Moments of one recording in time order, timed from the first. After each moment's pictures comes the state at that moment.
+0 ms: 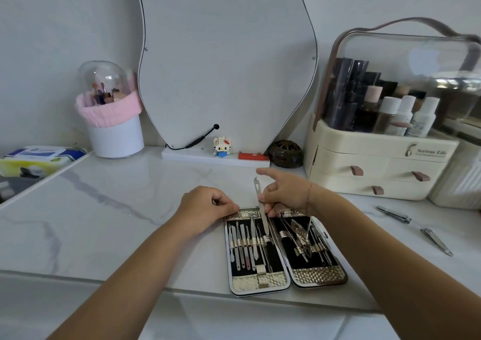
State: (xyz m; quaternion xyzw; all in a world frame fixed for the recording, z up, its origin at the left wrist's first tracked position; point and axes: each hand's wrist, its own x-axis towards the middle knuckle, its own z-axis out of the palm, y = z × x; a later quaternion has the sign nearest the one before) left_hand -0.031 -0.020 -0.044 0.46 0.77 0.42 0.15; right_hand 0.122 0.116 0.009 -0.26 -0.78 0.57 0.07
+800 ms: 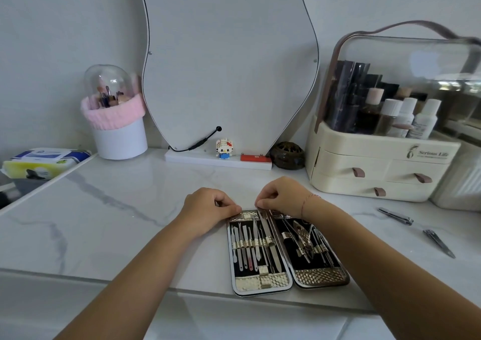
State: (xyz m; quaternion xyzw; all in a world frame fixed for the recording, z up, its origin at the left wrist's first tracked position) left_hand -0.029 -0.022 -0.042 0.46 0.77 0.42 0.15; right_hand 0.117 0.115 -0.002 -0.26 -0.93 0.25 0.09
